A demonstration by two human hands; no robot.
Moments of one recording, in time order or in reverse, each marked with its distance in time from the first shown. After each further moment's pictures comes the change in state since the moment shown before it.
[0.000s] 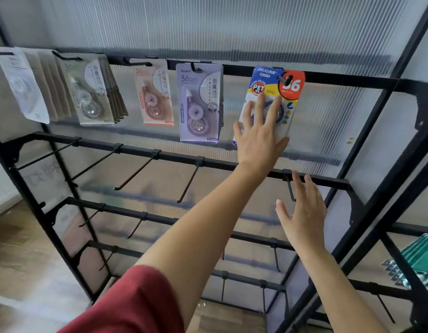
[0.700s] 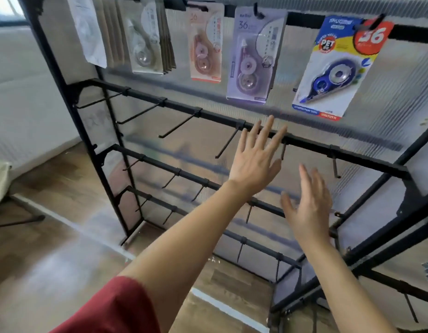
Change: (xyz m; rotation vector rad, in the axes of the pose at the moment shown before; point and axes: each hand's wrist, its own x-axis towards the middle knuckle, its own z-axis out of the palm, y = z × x) left_hand -0.113 -0.073 0.003 0.160 -0.199 0.036; right_hand -0.048 -0.024 0.025 0.189 -0.127 -0.139
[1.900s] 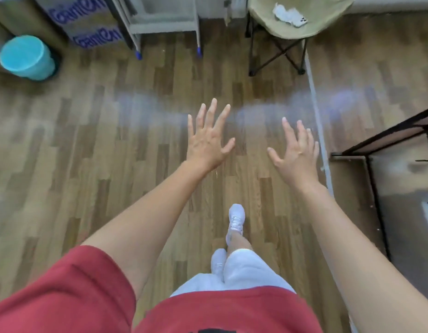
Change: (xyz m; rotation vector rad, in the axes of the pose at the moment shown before) left_hand -0.737 -0.283 -0.212 0.325 -0.086 -1.499; right_hand -0.409 -0.479 0.284 0.086 -1.131 -0.744
